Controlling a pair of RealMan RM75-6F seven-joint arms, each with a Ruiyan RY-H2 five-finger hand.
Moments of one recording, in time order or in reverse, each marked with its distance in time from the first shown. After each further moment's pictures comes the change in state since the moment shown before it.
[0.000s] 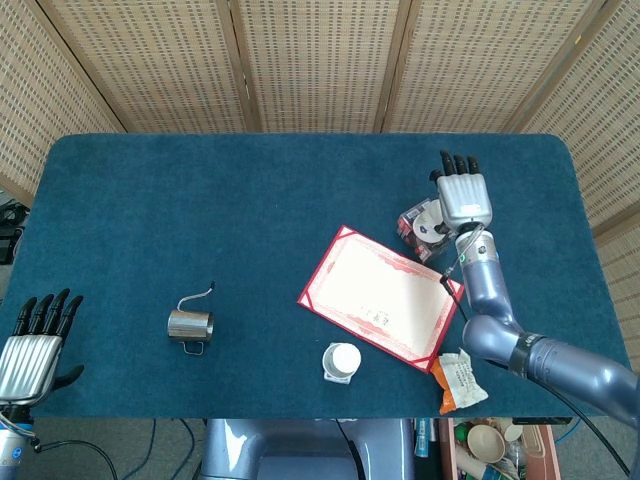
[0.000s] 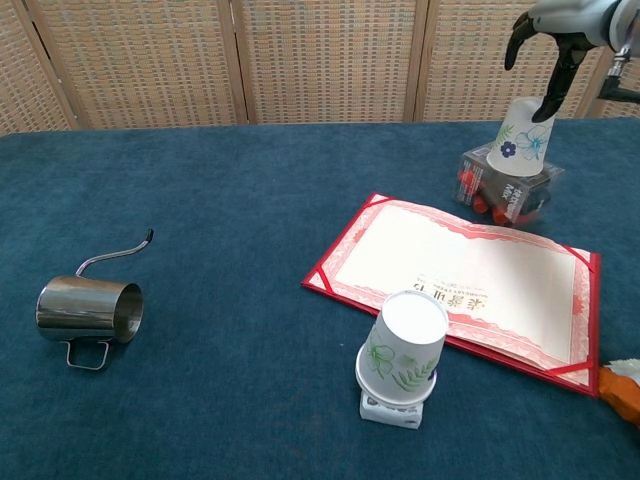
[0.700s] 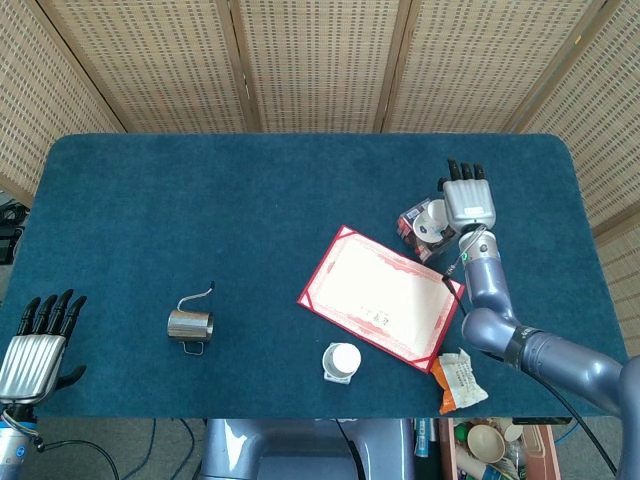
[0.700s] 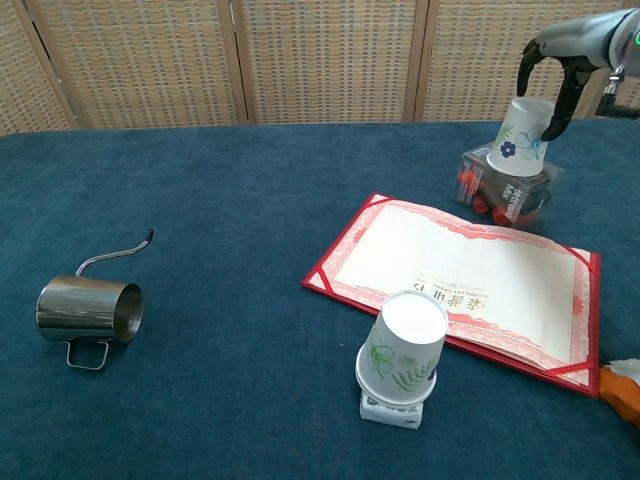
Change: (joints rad) left arm -0.007 -0.009 0.003 0.003 -0.007 -0.009 0.014; right arm 0.028 -0.029 -0.055 0.078 0.075 -0.041 -0.001
